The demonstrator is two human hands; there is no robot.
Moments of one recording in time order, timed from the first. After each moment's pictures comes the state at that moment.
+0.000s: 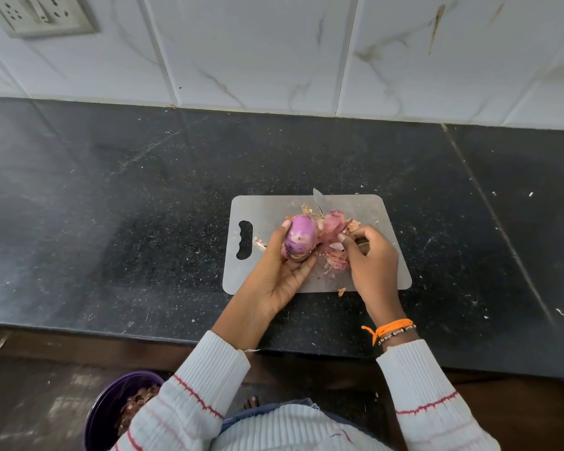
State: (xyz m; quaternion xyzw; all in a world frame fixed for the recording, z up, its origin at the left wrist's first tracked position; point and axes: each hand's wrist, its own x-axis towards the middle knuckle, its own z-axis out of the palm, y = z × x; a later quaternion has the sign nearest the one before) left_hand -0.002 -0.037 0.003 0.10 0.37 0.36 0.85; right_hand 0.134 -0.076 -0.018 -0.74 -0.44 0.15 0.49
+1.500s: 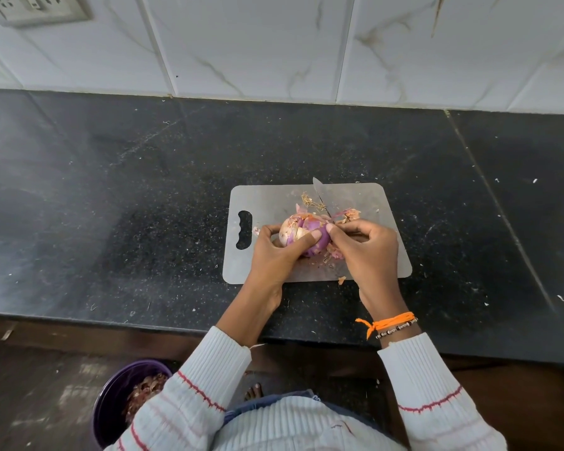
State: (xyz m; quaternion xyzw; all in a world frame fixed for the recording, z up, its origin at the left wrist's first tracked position) left_hand 0.000 -0.046 -0.004 0.37 0.48 0.39 0.69; right_hand 0.116 -0.087 0.006 -0.71 -0.37 0.24 0.55
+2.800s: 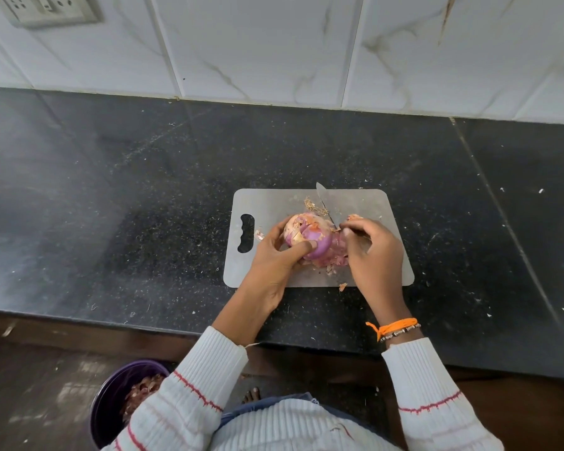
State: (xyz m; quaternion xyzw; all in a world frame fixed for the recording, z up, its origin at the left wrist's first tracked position) left_hand -0.001 -0.038 -0.008 0.34 0.42 0.40 0.74; right_hand 0.134 -0.082 -0.008 -0.72 -0.50 0.09 0.48
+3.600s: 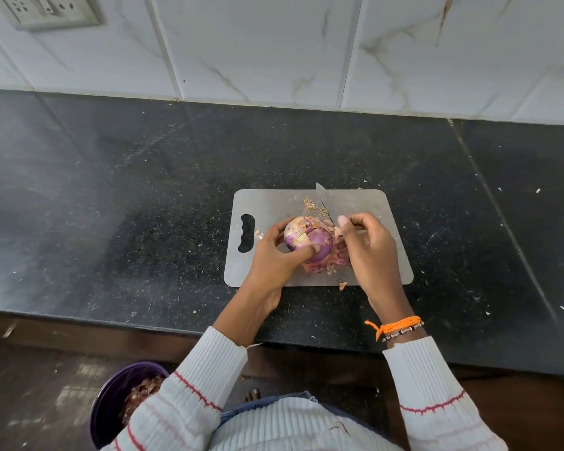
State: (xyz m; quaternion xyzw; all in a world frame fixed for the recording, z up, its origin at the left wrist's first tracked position) left_hand -0.003 -0.040 -0.012 0.43 0.46 0.40 0.67; right_hand 0.127 -0.083 0.004 -0.69 -0.45 0.23 0.52
